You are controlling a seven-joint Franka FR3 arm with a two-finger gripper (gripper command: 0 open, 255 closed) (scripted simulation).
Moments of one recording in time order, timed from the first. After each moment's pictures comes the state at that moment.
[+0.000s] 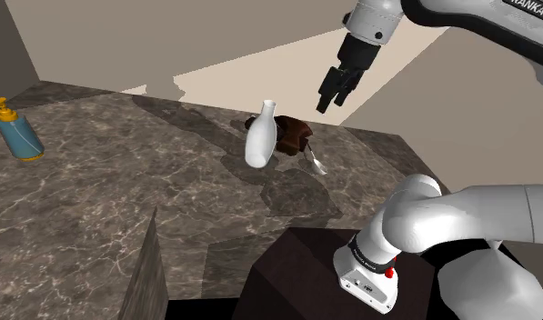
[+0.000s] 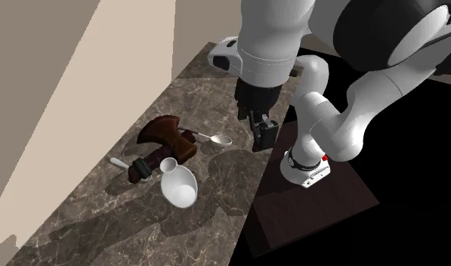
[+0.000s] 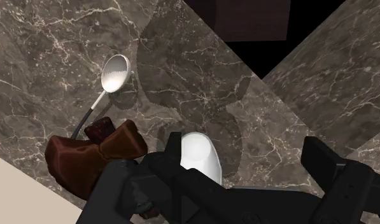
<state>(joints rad) 0.01 -0.82 0.05 -2.26 0.07 1.50 0.09</state>
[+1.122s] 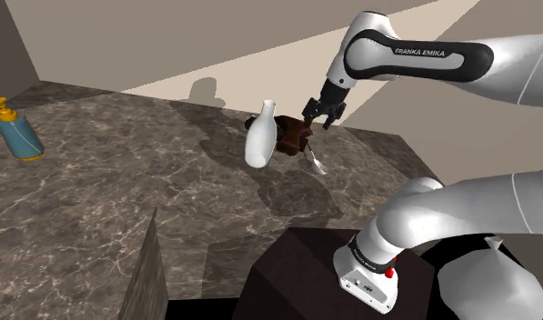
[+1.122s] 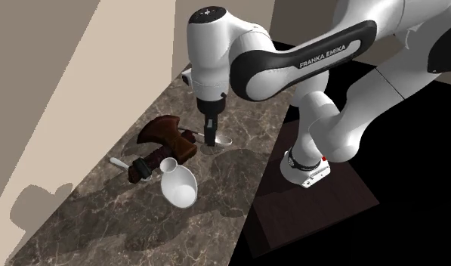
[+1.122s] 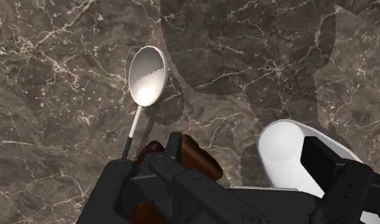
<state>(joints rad) -0.15 -0.64 -0.11 -2.51 0.02 1.90 0.13</state>
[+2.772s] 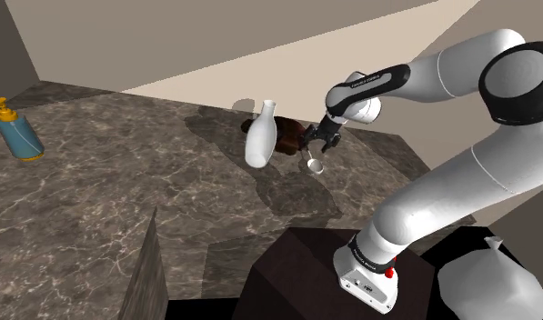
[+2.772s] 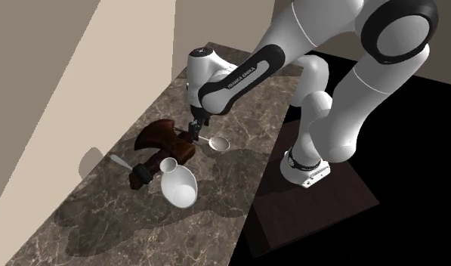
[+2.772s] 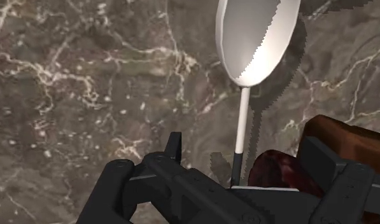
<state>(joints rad) -0.26 -0.24 -0.34 -2.63 0.13 2.44 0.05</state>
